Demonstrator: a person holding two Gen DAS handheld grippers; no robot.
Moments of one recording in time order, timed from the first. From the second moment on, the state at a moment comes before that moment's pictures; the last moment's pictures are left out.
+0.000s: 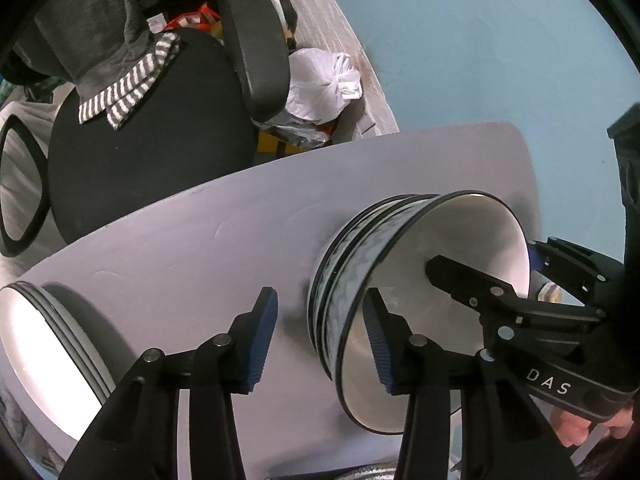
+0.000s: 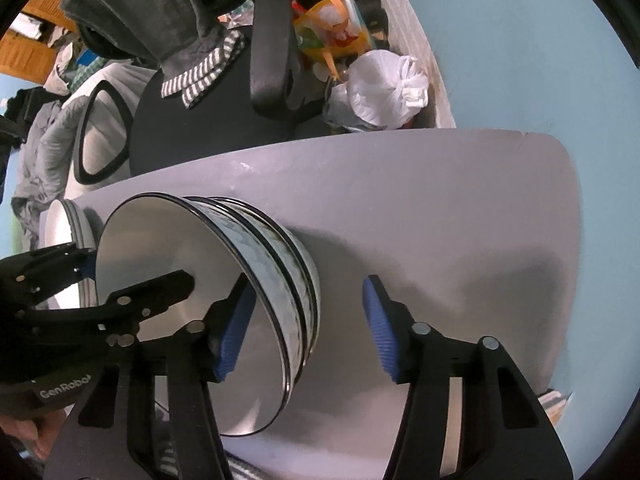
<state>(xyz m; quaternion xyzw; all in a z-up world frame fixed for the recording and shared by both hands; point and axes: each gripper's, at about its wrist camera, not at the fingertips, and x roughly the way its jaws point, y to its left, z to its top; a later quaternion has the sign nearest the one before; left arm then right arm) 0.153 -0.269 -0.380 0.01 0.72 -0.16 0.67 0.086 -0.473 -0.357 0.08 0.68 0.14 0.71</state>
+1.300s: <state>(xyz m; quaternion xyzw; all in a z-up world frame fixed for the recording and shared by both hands) 0.152 -0.269 -0.379 0.01 0.74 -0.15 0.65 0.083 -0.468 -0.350 0.12 0.70 0.11 0.70</state>
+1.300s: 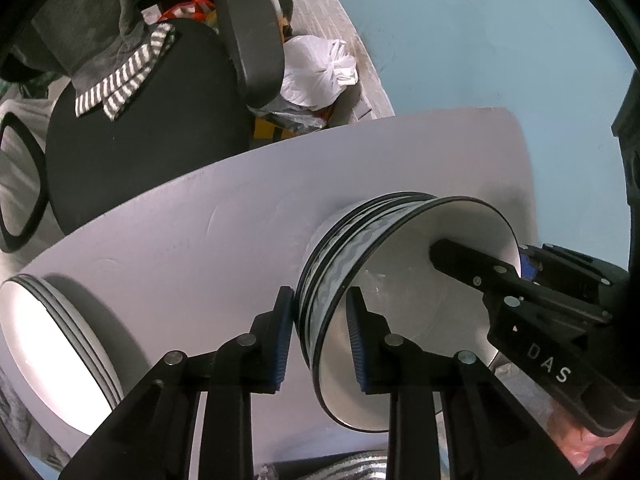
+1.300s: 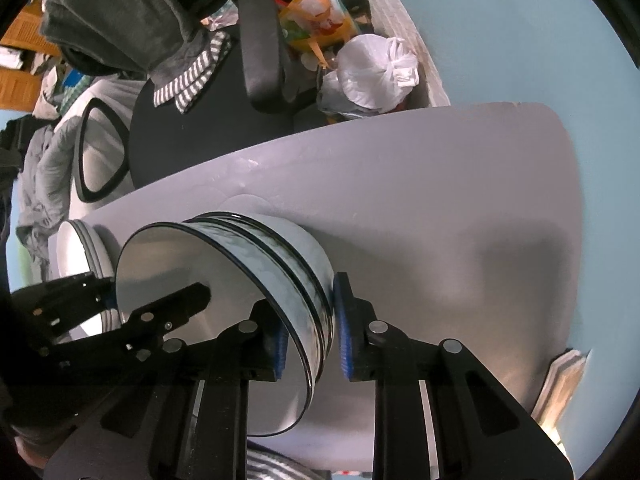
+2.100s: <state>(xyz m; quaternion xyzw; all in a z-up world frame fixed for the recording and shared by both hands) 0.157 -0.273 -0.395 0.00 0.77 -0.19 0.61 0.085 -0.487 -0.369 0.16 0.73 0.13 0.65</state>
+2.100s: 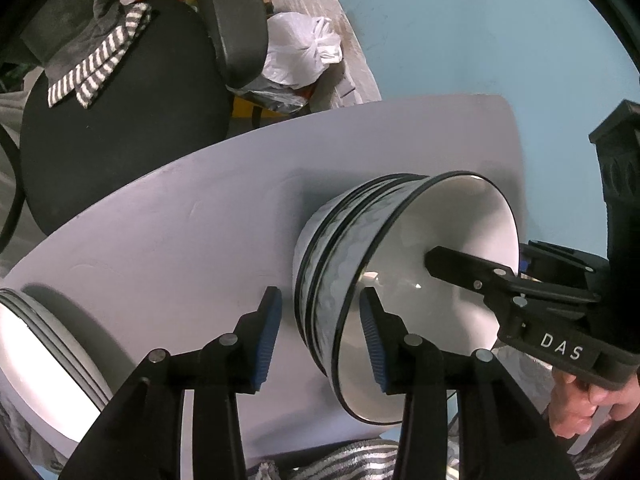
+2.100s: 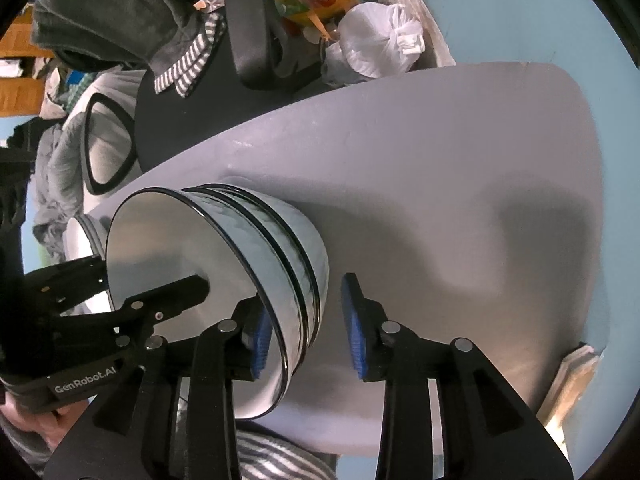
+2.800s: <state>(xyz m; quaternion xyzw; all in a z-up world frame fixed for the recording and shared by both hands) 0.152 -0.273 -0.384 0.02 0.76 -0.18 0.62 0.082 -0.480 -0.362 0.15 0.73 0.10 0.66</state>
